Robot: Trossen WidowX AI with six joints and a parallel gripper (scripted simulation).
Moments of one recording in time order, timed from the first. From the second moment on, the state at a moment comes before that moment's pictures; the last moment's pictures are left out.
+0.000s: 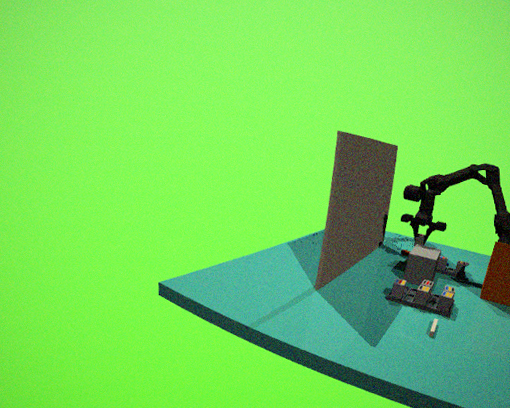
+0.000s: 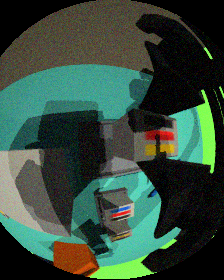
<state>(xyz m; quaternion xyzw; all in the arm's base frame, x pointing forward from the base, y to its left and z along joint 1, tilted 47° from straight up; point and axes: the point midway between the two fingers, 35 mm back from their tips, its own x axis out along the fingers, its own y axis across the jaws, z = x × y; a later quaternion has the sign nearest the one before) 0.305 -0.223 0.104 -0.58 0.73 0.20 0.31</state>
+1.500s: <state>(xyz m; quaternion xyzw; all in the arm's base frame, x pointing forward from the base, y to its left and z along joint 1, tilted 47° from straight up) 0.293 -0.255 0.076 -0.58 0.73 0.20 0.31</state>
